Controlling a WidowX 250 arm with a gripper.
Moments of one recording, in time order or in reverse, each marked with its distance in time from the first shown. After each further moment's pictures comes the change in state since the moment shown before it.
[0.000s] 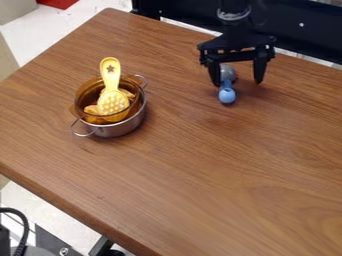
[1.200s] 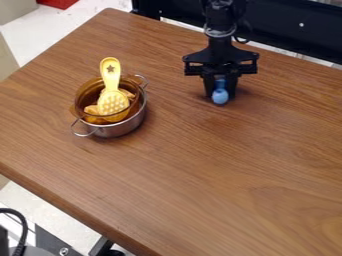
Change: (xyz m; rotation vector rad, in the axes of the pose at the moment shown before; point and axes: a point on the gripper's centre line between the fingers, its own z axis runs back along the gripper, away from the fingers) arm -0.014 0.014 -0.018 0.065 -0.030 -0.036
